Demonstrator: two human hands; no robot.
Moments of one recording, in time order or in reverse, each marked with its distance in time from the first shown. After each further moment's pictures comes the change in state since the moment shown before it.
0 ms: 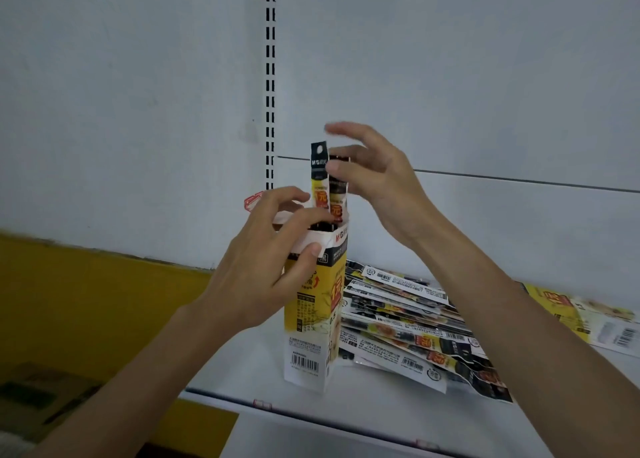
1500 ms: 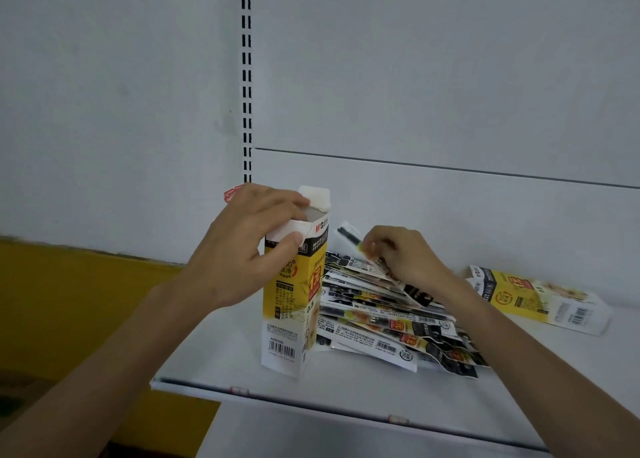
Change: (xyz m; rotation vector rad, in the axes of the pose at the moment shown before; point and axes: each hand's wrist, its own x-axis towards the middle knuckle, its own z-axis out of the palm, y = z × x) left_hand 0.009 0.004 -0.004 -0.014 -0.046 0.026; right_hand -0.063 0.083 -0.060 -0.764 -0.011 0.325
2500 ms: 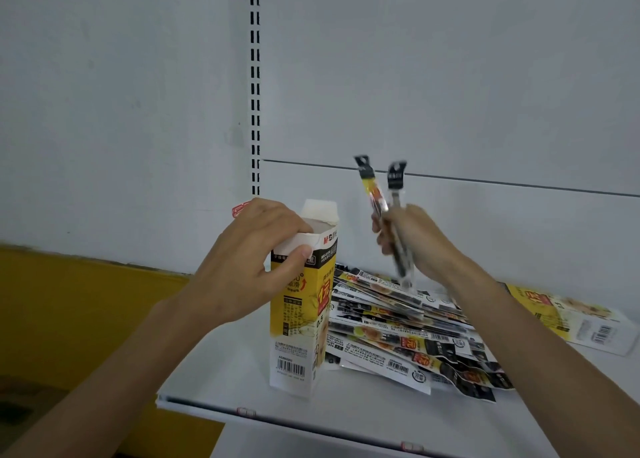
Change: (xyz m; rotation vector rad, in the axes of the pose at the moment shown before) left_hand 0.000 -0.008 0.003 0.056 0.009 0.018; right_hand 0.023 -0.038 -0.018 0.654 0.011 0.244
